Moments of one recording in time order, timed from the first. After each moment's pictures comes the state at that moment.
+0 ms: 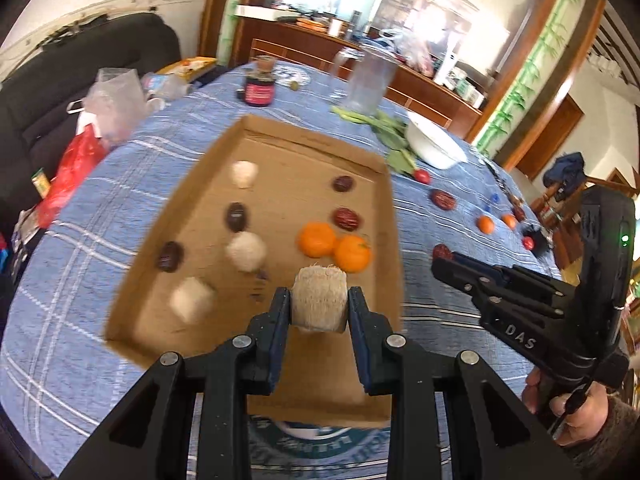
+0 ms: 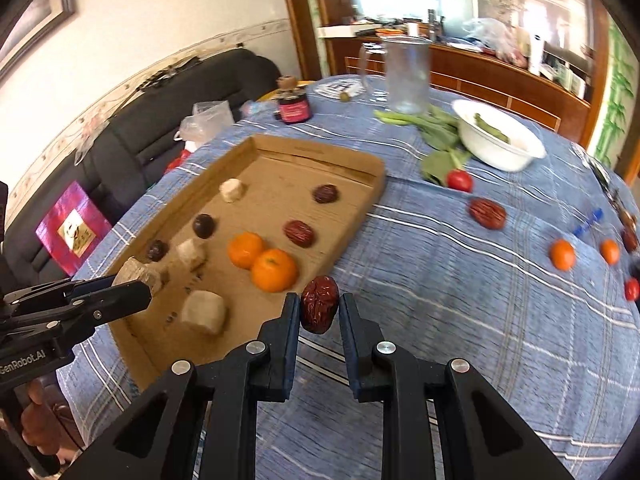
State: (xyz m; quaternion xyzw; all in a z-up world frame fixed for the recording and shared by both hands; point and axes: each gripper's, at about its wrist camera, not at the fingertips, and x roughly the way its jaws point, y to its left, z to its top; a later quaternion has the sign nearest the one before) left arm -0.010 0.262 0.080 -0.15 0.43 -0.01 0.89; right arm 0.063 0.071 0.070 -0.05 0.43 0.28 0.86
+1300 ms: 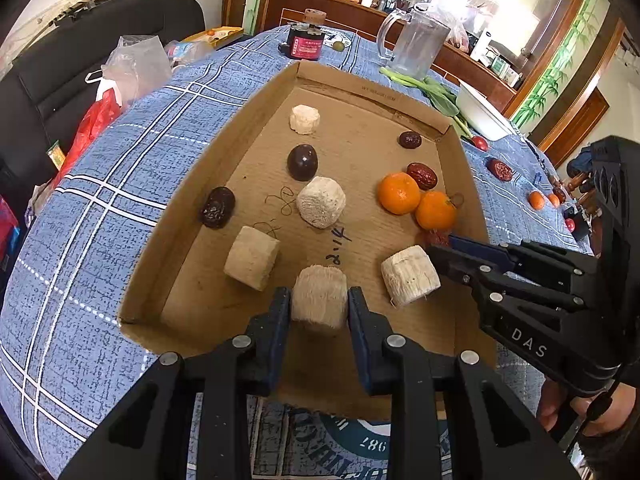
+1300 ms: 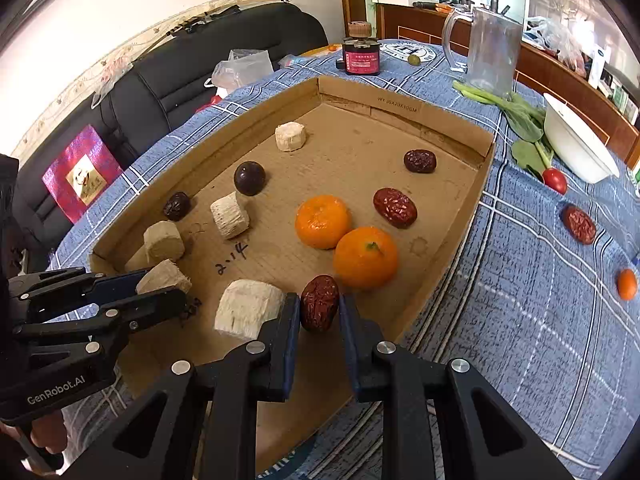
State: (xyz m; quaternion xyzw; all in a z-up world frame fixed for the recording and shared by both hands) left arm -0.004 0.291 0.025 -0.14 0.48 0.02 0.87; right arm 0.066 0.147 0.025 -0.11 0.47 0.32 0.82
